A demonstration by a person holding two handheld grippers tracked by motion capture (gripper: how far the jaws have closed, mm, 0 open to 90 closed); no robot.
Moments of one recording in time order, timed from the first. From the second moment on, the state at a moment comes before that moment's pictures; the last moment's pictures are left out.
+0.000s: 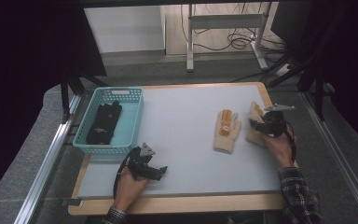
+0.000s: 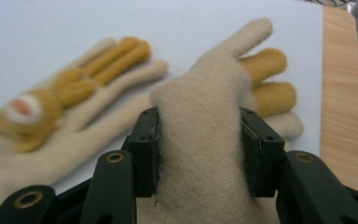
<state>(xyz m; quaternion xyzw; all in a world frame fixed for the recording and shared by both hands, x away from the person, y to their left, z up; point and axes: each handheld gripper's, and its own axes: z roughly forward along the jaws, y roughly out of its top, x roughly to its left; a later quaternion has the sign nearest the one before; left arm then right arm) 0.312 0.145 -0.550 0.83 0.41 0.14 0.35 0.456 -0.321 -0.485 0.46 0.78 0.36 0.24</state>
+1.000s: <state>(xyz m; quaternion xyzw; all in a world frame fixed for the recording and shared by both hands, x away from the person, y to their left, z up) 0.312 0.145 -0.550 0.83 0.41 0.14 0.35 0.394 -0.164 -0.449 0.33 0.82 0.45 0.15</state>
